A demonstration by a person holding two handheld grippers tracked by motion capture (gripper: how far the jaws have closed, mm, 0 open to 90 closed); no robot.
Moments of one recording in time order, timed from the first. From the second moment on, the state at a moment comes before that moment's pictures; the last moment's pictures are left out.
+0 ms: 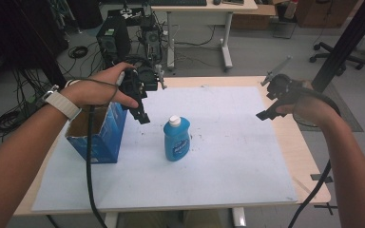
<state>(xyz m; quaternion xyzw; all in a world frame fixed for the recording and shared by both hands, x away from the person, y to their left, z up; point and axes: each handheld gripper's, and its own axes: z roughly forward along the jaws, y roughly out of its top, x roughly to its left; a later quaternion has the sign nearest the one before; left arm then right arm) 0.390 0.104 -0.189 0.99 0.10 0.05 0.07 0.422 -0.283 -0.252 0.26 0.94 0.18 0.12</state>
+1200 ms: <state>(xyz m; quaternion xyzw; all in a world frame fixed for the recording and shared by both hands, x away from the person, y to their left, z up) 0.381 0.093 -0.177 0.98 0.15 0.08 0.06 0.421 -0.286 -0.259 0.26 0.94 0.18 0.13</state>
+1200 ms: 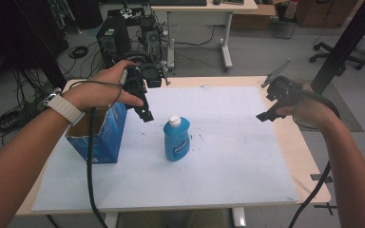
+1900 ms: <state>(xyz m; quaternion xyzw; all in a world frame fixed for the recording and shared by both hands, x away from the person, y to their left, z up) 0.377 0.086 -0.164 0.97 0.22 0.07 0.07 0.421 -0.286 -0.257 0.26 0.94 0.19 0.13</state>
